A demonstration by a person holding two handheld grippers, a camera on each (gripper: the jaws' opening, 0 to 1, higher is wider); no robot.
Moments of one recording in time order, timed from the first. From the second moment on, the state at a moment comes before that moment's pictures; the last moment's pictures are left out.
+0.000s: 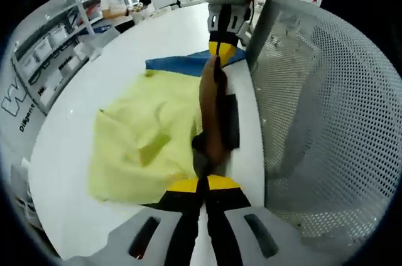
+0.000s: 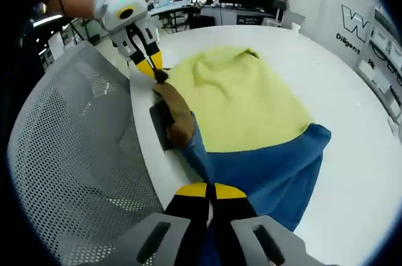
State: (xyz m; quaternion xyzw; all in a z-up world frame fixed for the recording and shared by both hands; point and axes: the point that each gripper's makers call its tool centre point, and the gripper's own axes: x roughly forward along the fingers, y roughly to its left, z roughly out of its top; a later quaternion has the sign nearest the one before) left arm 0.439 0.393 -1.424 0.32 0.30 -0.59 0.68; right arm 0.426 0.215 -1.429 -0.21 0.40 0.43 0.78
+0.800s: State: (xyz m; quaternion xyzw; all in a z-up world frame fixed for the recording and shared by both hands) left arm 0.472 0.383 -1.365 0.24 0.32 -0.57 0.71; right arm 0.457 0.202 -1.359 -0.23 0.34 0.41 0.82
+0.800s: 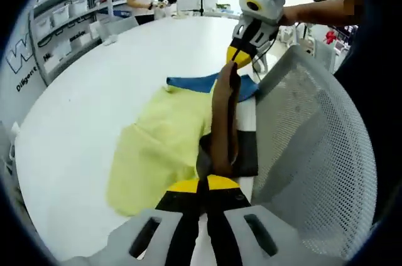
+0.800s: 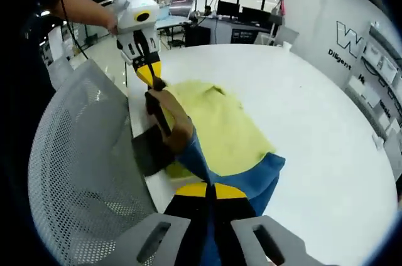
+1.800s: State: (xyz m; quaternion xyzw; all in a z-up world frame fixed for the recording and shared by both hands) left arm 0.620 0.373 -1.291 0.23 0.23 -0.50 0.81; right arm 0.586 0.191 -1.291 -0.21 0.30 0.30 0.88
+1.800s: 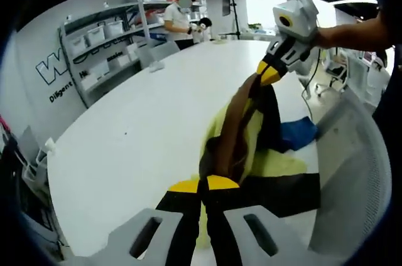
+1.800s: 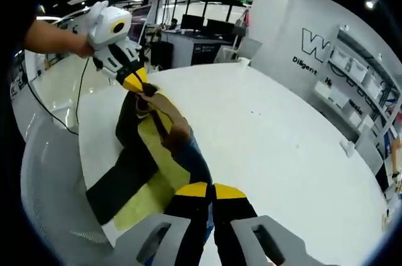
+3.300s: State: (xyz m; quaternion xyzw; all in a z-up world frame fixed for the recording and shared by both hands) left arm 0.752 0.359 -1.321 0.25 0.25 -0.38 0.85; right arm 0.737 0.176 -1.330 -0.12 0.31 0.25 0.91
